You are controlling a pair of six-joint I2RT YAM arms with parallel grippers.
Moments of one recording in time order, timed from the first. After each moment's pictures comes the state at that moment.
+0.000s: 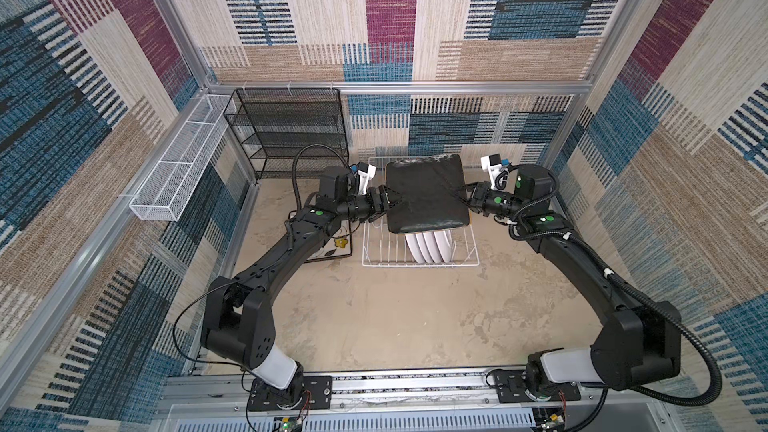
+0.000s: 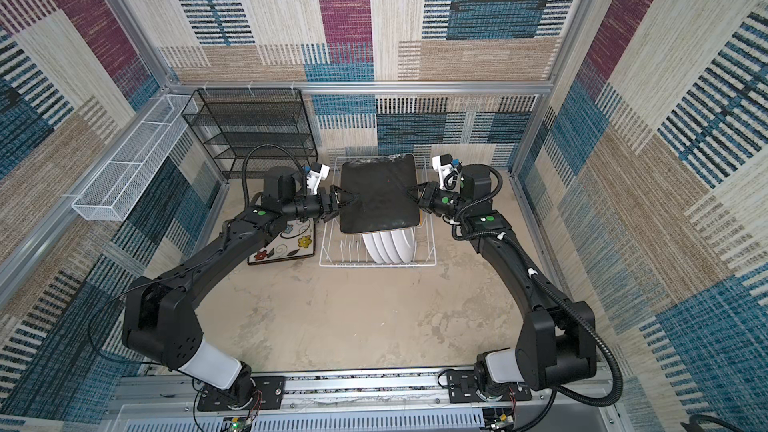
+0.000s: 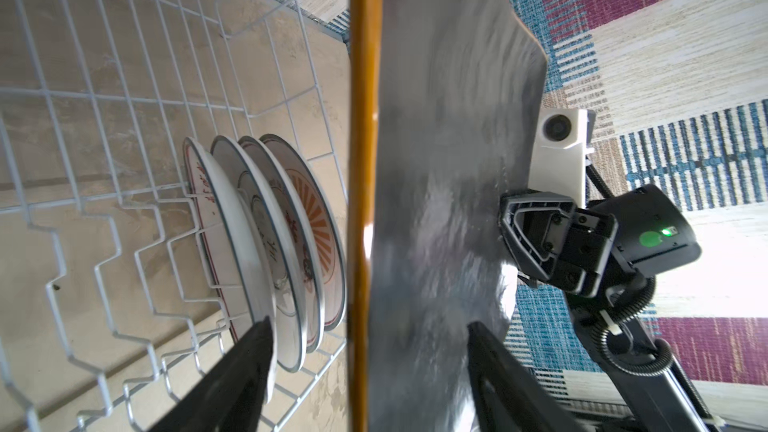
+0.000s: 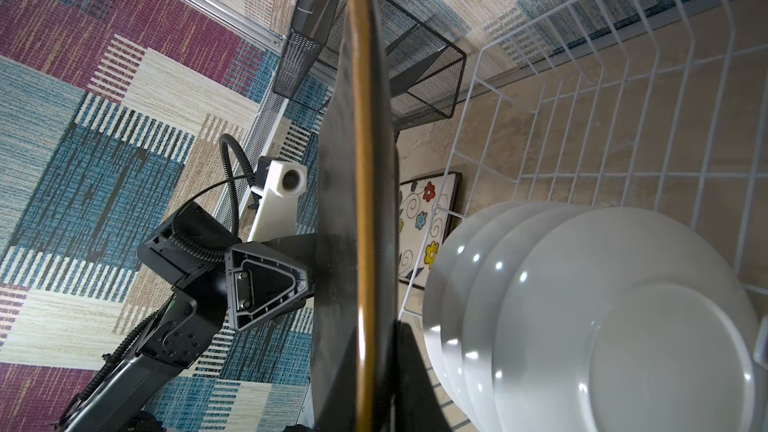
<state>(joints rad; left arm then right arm) -0.37 1.60 1.29 -0.11 0.75 -0.81 0.18 1.39 1.13 -0.01 -0.82 0.81</state>
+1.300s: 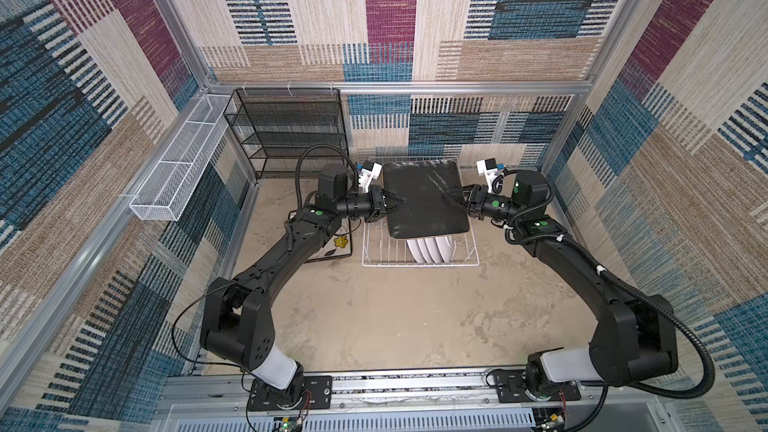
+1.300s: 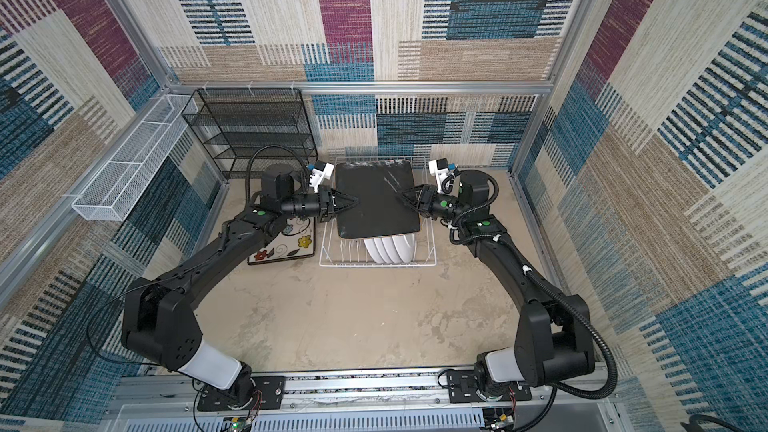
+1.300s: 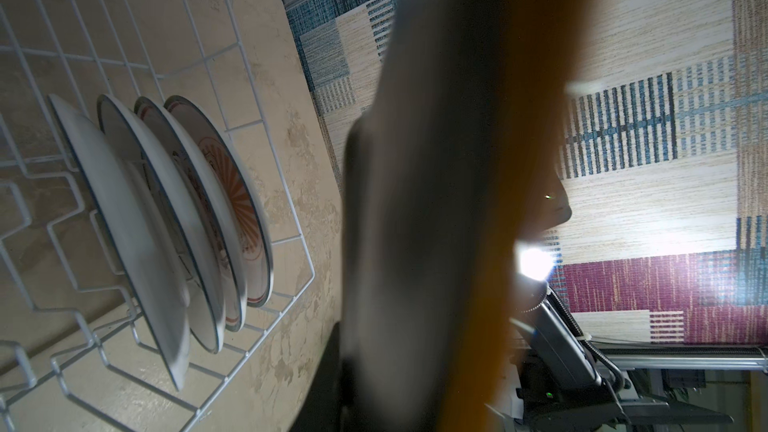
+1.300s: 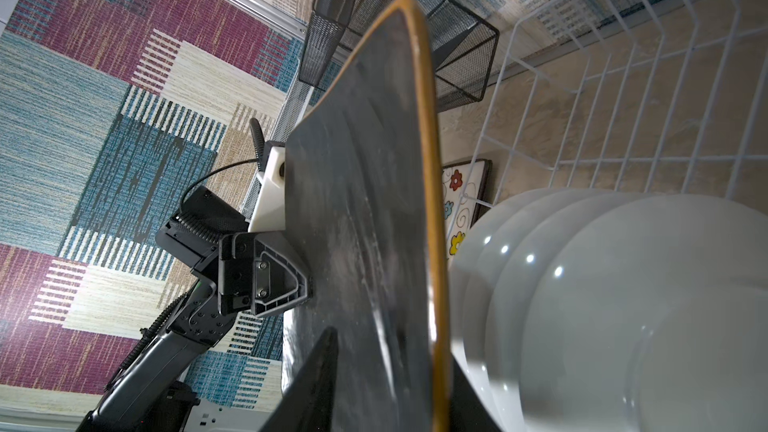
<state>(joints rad) -0.38 1.56 1.29 -0.05 0.90 -0.89 0.18 1.39 1.05 0.14 -0.87 0.88</state>
